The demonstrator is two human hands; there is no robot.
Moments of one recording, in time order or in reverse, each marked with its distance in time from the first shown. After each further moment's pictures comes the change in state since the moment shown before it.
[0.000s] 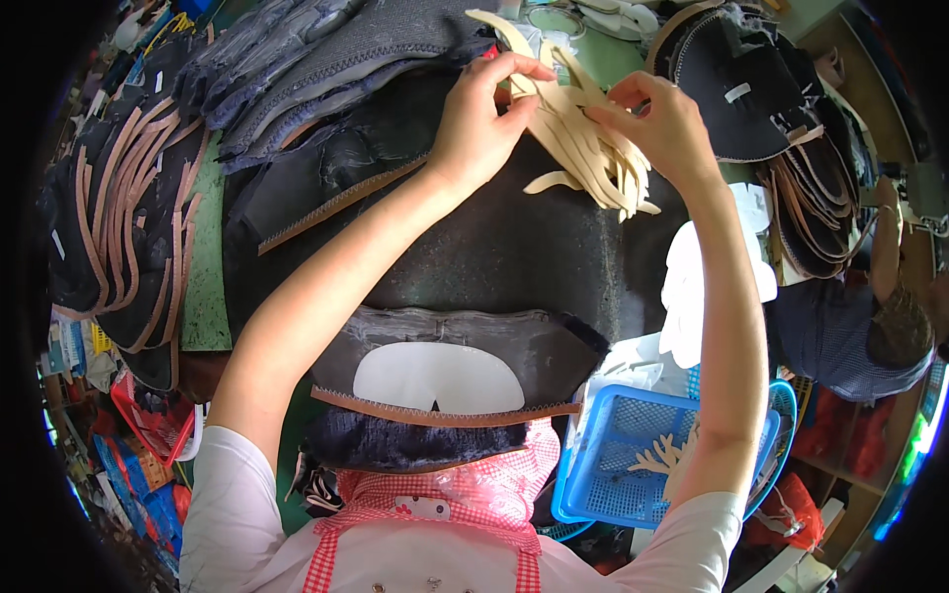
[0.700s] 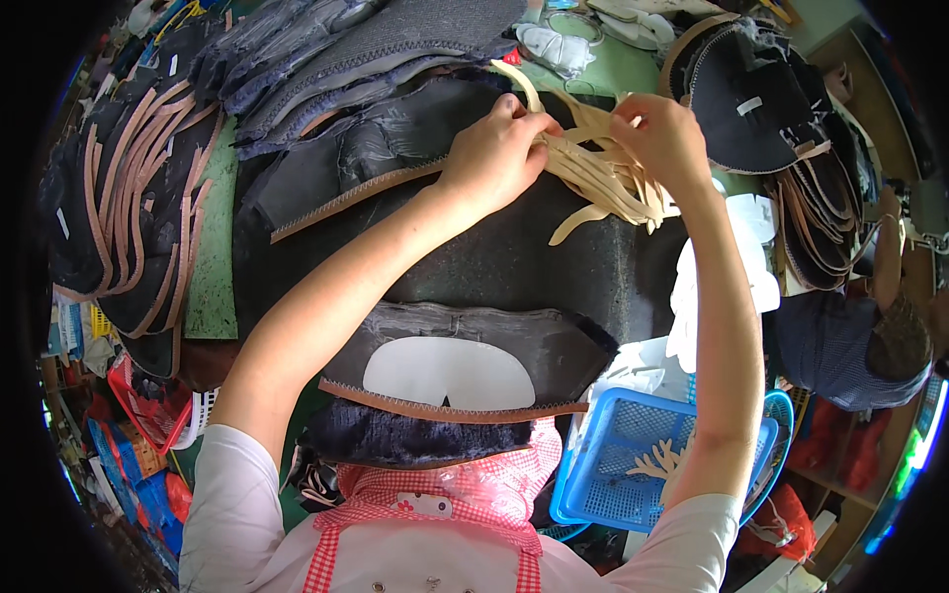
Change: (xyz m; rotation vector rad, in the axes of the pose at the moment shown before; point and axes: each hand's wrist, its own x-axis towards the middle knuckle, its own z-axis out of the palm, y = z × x) left_hand -0.030 0.003 -0.009 0.530 -0.315 -0.095; right_hand 0.001 -0.002 0.015 -0.081 -0.099 0.064
